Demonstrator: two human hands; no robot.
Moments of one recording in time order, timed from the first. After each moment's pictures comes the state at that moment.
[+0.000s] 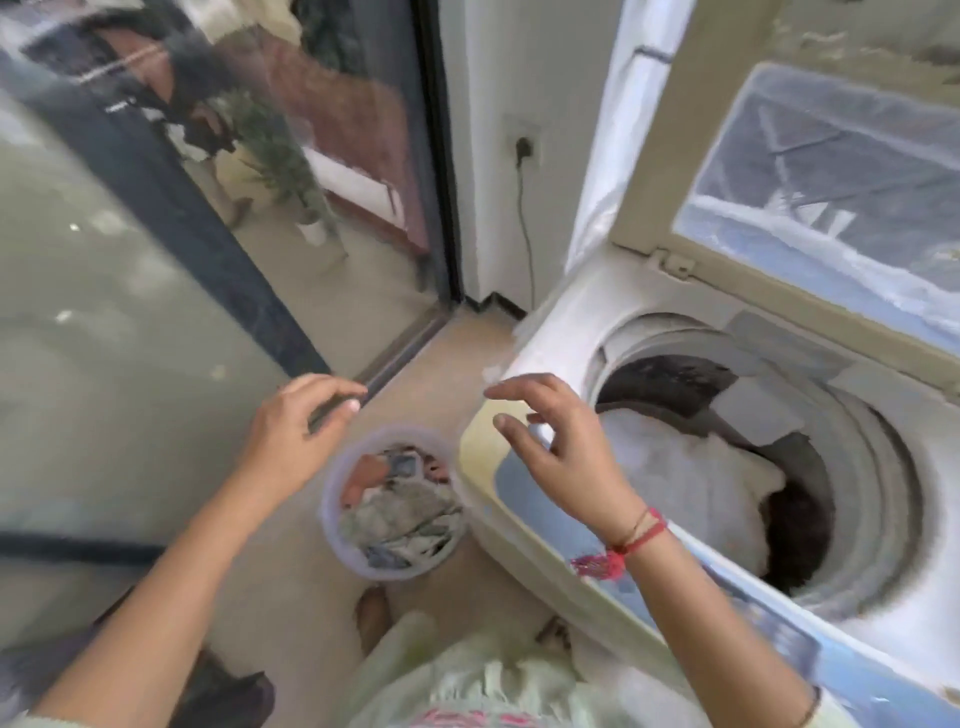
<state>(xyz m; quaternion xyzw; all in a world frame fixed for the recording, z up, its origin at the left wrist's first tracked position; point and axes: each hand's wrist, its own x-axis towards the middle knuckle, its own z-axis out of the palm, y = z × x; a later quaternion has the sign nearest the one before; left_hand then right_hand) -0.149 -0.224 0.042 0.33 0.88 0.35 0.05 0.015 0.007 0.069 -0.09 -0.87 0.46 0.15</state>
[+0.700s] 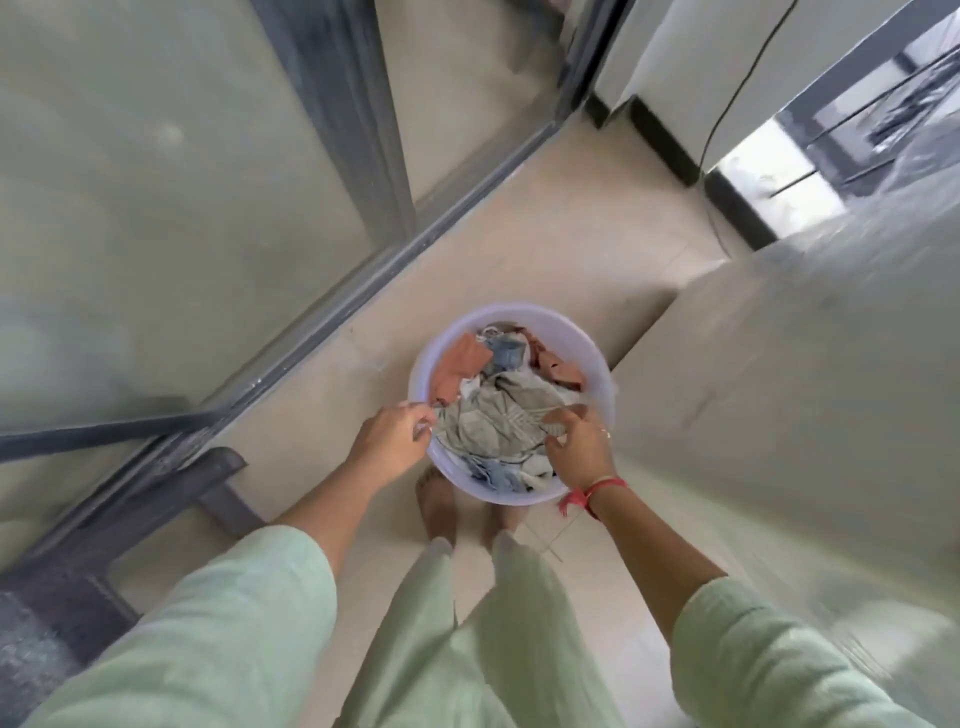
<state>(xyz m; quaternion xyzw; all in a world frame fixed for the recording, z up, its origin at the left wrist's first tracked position) -0.275 -0.396 -0.332 0.17 0.87 0.20 0.41 -0.159 -0.176 -0.320 -0.34 -0.85 0.32 -0.24</state>
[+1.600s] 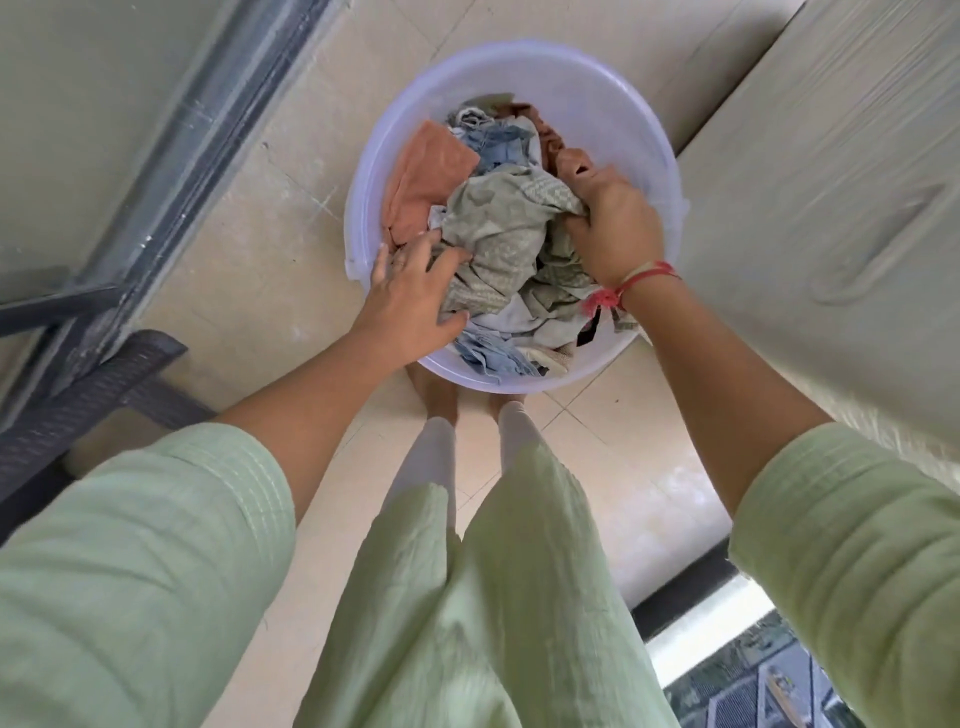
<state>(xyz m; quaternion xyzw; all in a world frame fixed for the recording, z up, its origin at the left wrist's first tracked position) -0.244 -0.351 -0.478 0.34 0.85 0.13 0.37 -0.195 -0.120 -0.470 -0.23 -0.93 0.20 -0.21</state>
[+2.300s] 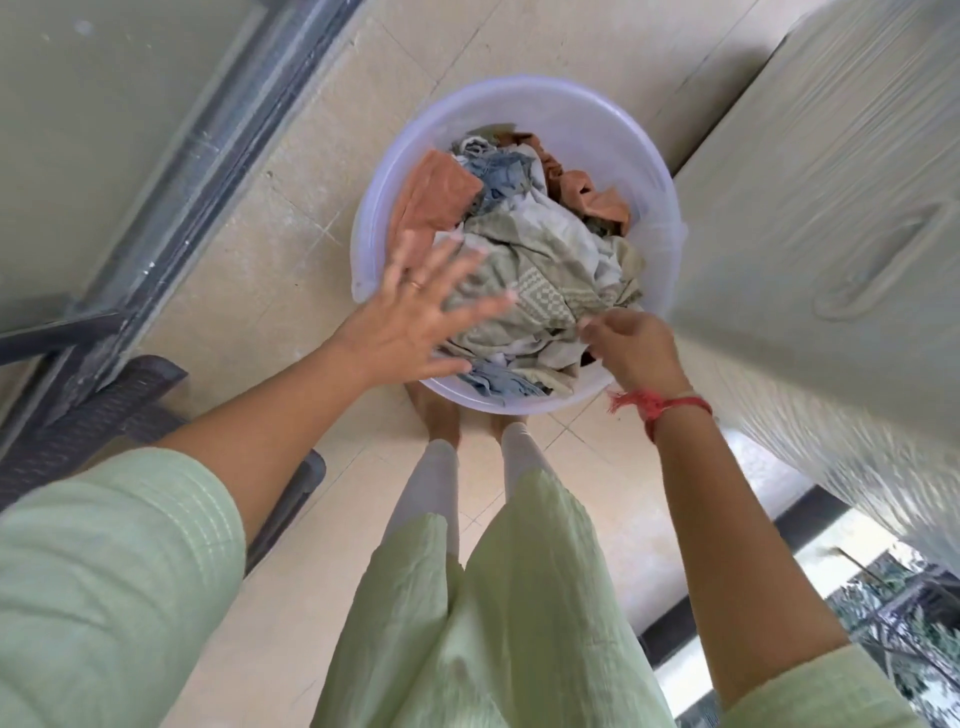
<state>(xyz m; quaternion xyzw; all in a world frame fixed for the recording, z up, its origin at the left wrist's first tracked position) -0.261 -0.365 -0.470 0.63 0.75 0.03 0.19 -0.117 -0.158 -0.430 -0.52 -0.71 0.44 -0.20</state>
